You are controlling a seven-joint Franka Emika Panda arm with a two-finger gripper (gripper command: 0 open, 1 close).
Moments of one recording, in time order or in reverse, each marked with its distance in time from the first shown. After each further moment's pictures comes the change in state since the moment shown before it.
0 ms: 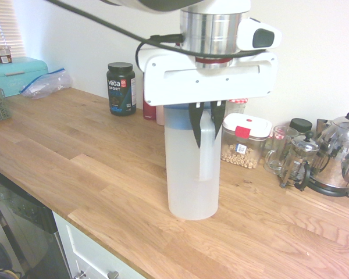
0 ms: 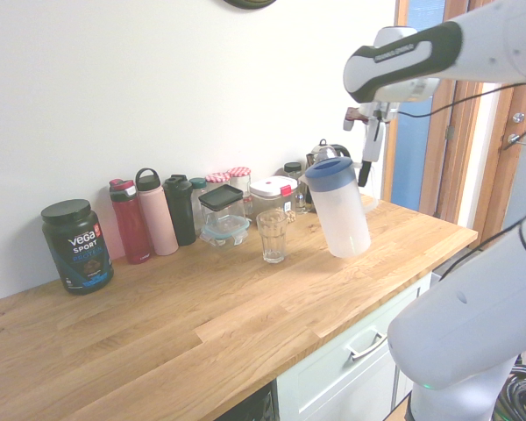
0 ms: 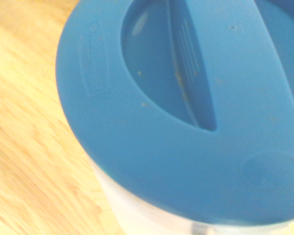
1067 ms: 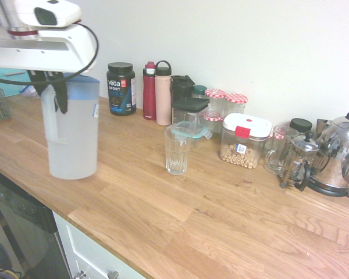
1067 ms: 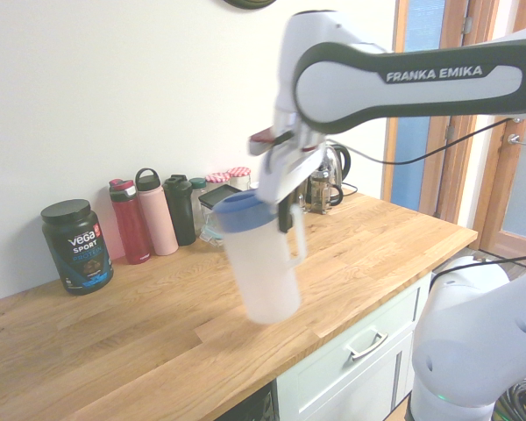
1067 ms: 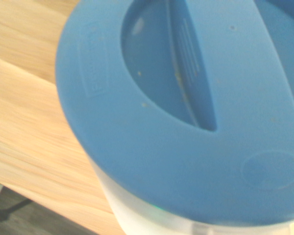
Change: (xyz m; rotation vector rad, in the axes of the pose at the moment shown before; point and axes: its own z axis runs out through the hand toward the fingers) arm -0.107 -0.235 -0.022 0.091 0.059 0.330
